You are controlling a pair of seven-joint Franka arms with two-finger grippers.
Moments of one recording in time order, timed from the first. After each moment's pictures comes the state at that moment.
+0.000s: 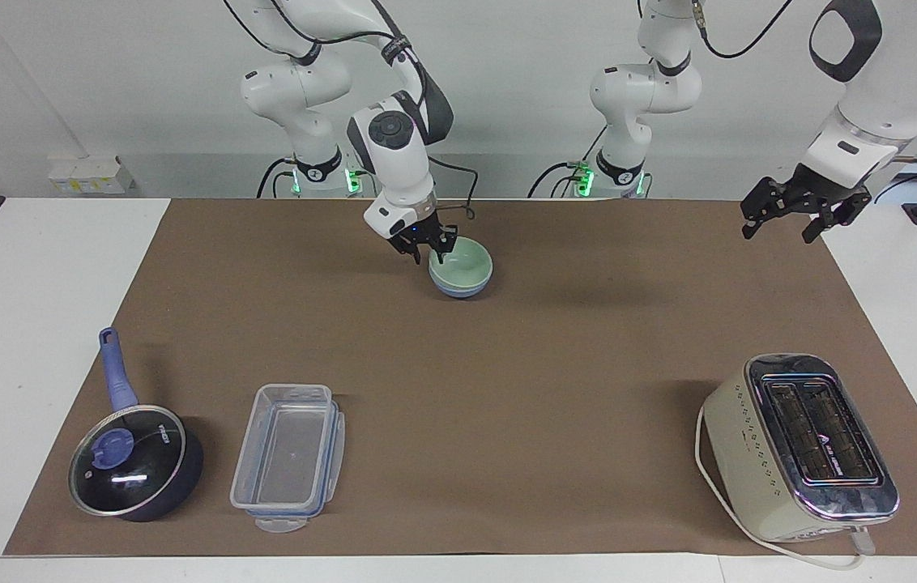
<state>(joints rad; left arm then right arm) -0.04 0.01 0.05 -1.59 -0.03 1.60 0.14 0.46 -0.03 0.12 -2.30 0.20 2.29 0.53</state>
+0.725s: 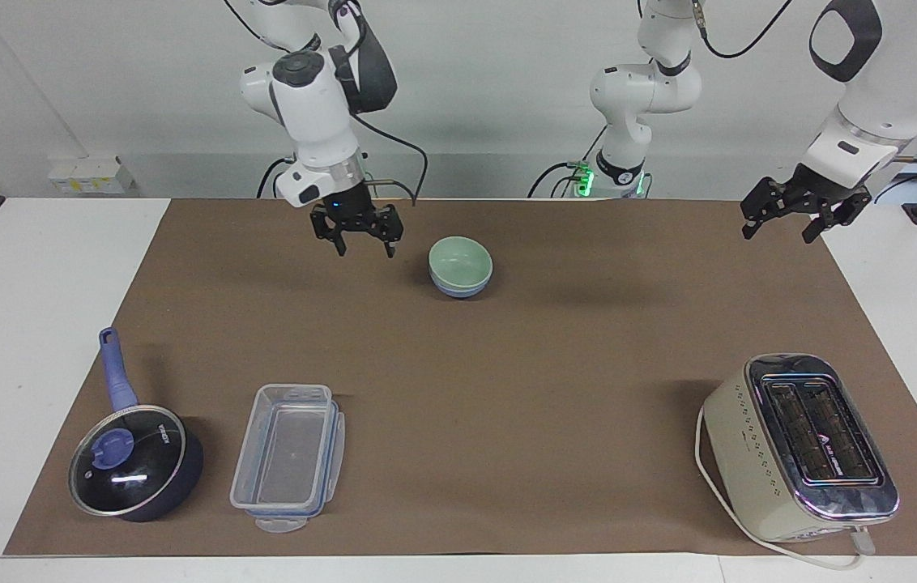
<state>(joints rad) -0.04 0.01 0.05 -1.59 -0.03 1.60 0.14 0.16 -0.19 0.09 -2.15 0.13 2.10 0.39</state>
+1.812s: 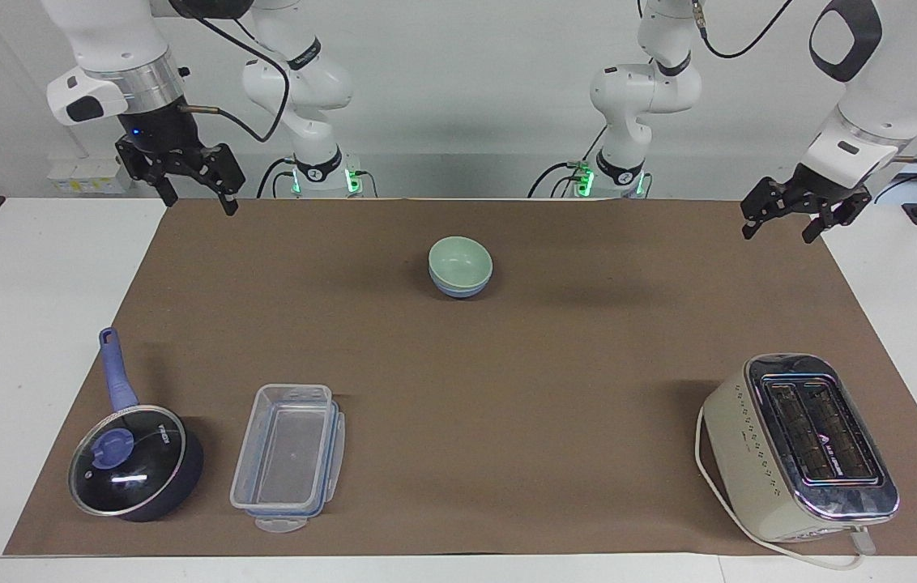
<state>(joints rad) -0.04 0.01 0.05 -1.59 -0.03 1.60 0.14 -0.09 0.01 0.09 -1.48 0.01 1.55 0.22</state>
